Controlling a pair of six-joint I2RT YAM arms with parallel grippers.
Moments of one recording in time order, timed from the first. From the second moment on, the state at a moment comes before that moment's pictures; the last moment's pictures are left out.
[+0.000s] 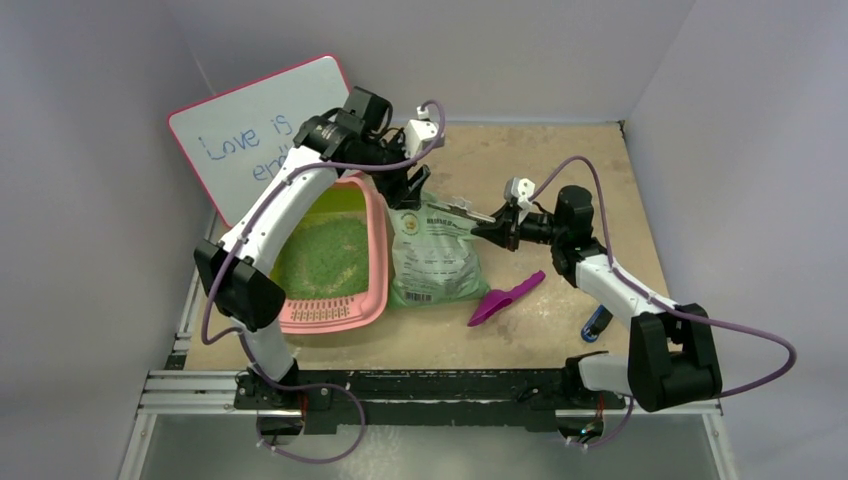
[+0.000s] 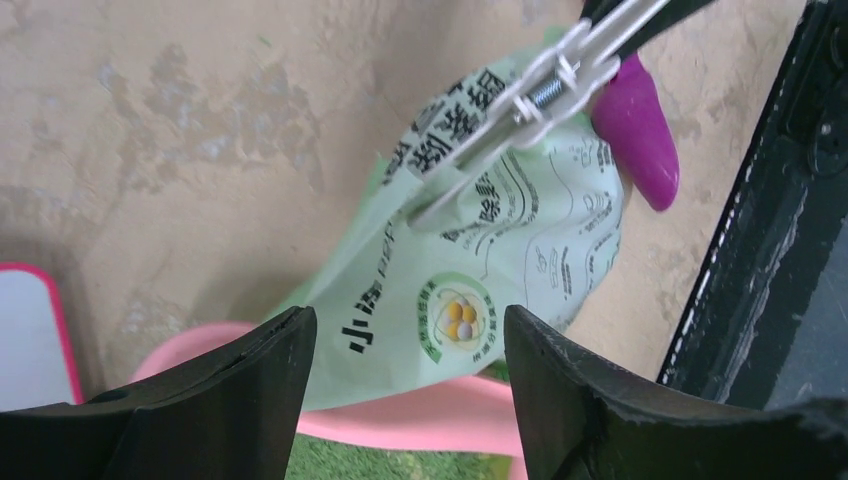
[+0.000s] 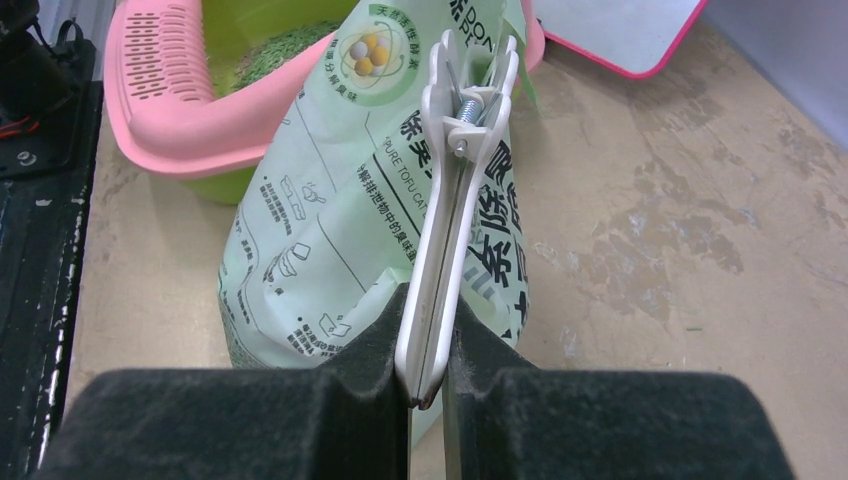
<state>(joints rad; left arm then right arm) -0.51 1.78 1.93 -1.09 0.52 0.47 0.21 1.29 0.65 0.39 -1.06 -0.21</state>
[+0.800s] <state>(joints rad) -0.49 2.05 2.12 -1.23 0.58 0.66 0.21 1.29 0.67 0.36 -1.06 -0.24</state>
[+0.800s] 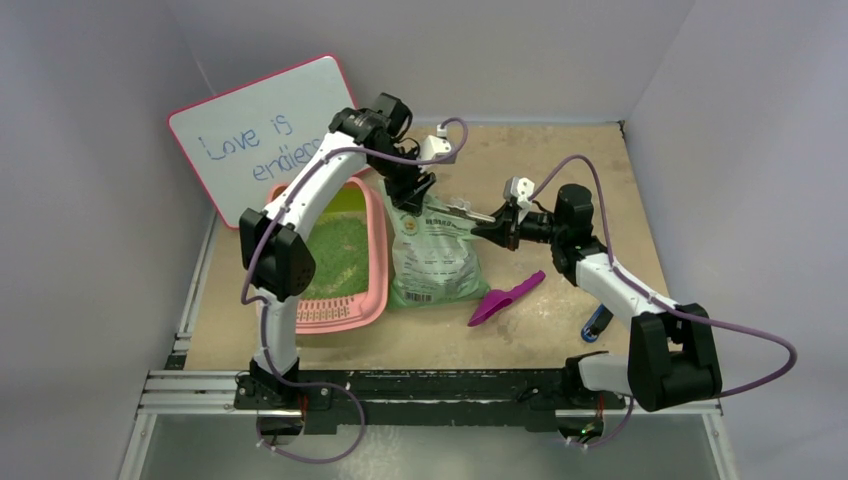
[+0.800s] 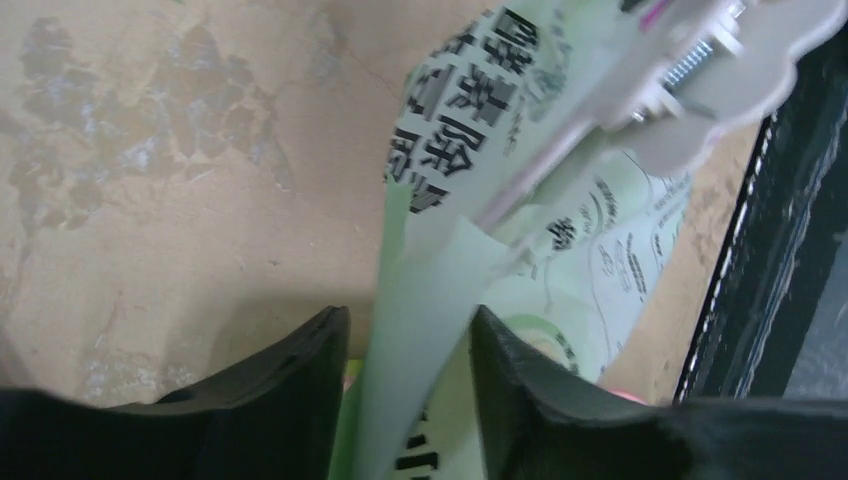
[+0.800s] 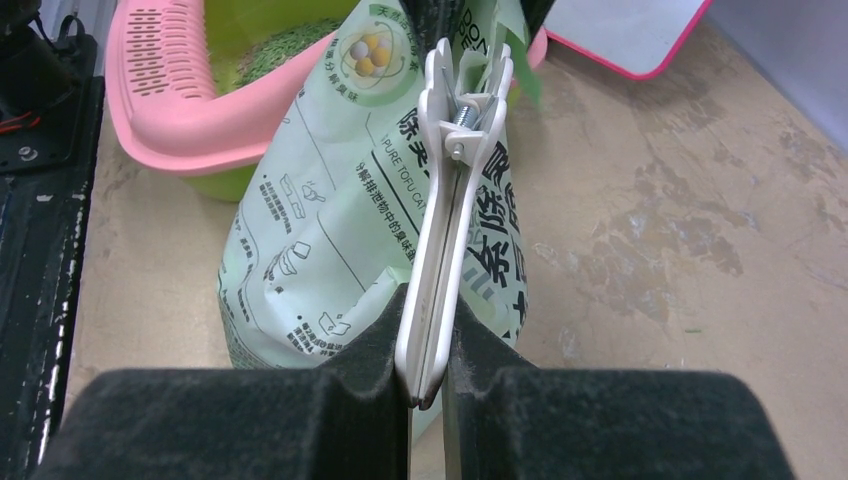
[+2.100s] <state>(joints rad) -0.62 1.59 1.72 -1.11 0.57 0.34 0.07 0.60 0.58 0.09 -0.67 0.03</state>
